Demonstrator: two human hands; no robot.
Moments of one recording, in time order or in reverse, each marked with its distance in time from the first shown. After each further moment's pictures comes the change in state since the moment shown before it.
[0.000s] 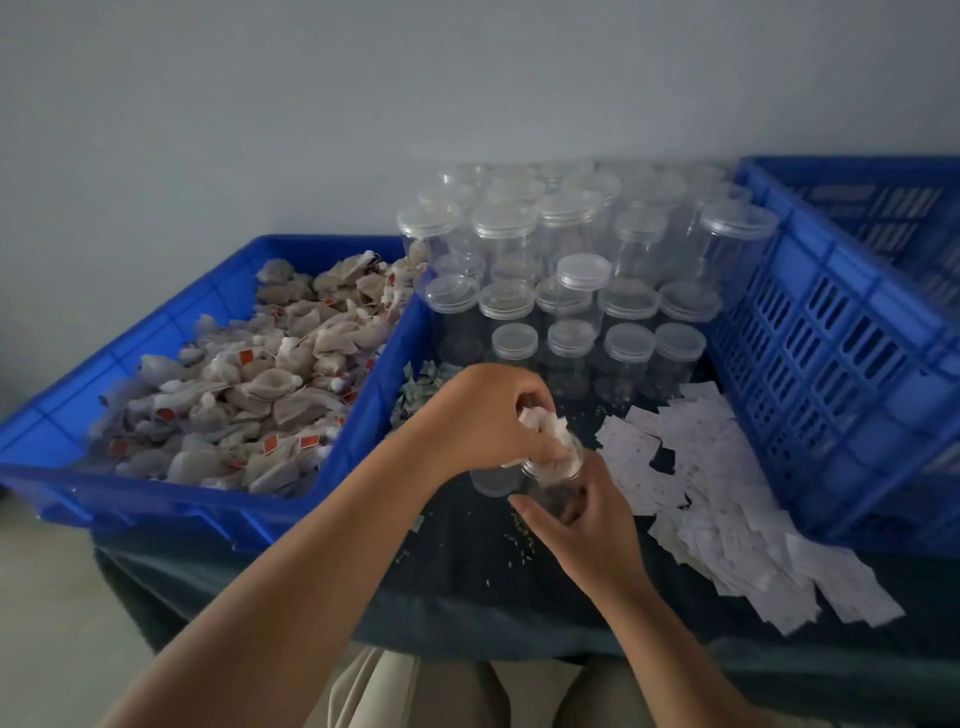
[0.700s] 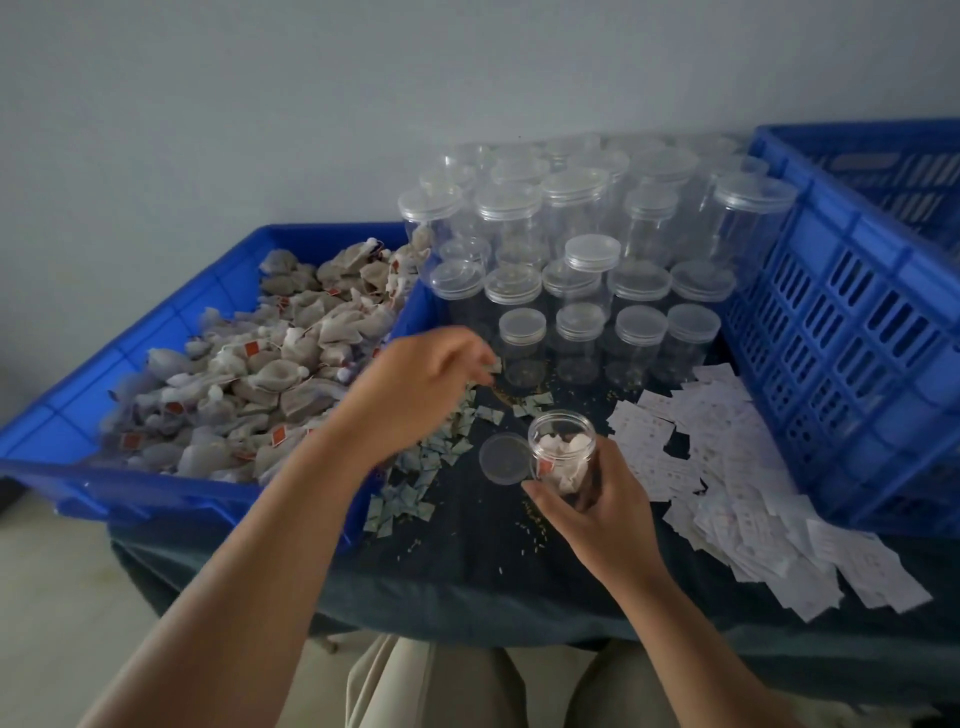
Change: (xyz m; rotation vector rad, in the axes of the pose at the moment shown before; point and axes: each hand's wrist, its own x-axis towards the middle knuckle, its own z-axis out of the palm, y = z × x) left_hand -0.023 -0.042 -0.029 -0.134 0.183 -0.017; right_hand 0.001 0.007 0.002 0.031 0.034 -0.019
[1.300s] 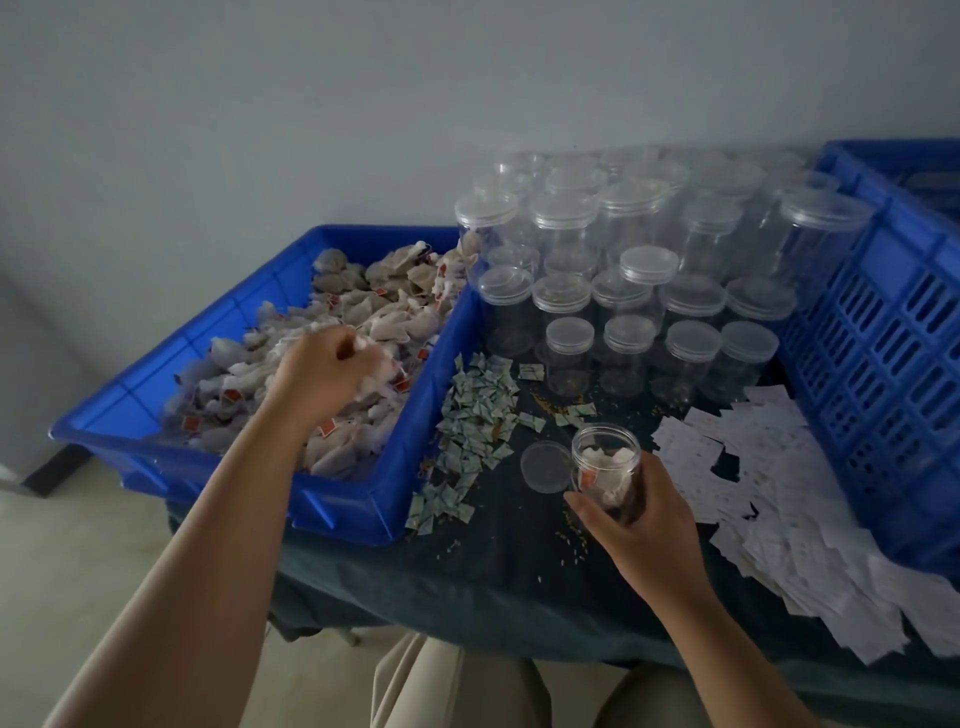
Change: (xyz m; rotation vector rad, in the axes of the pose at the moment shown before) left_hand -0.017 -0.119 -0.070 0.110 0.354 -0.414; right_hand 0.000 -0.002 0.001 -0.019 -0.051 0.016
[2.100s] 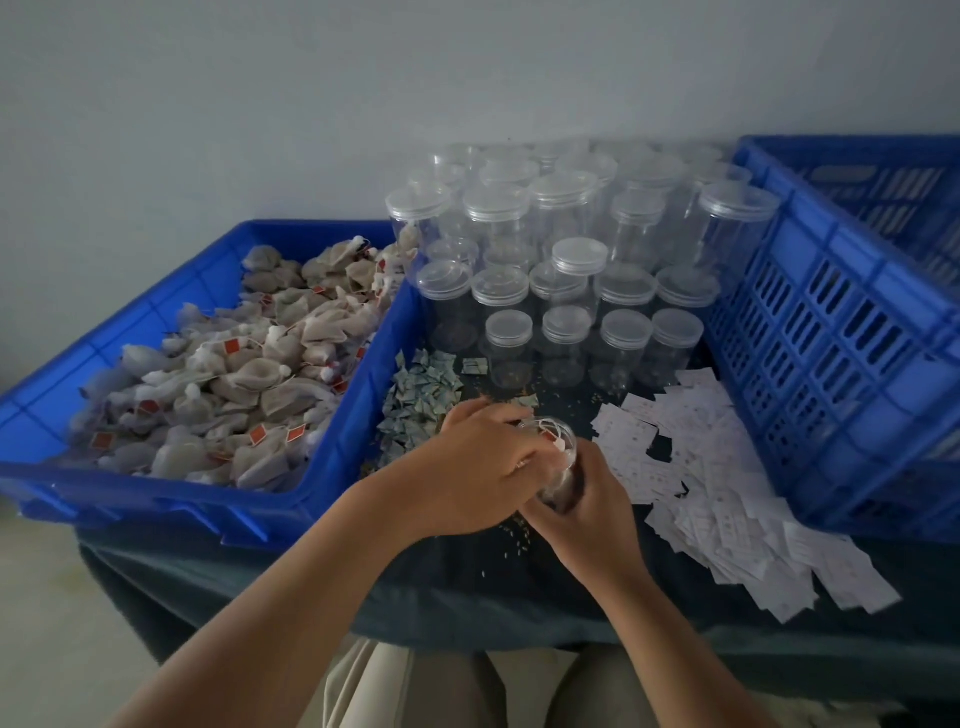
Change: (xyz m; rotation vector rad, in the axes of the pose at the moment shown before) left_hand -0.100 0.129 0.097 0.158 -0.625 0.693; right_hand 0.001 0.002 -0.001 -0.017 -0.007 0.069
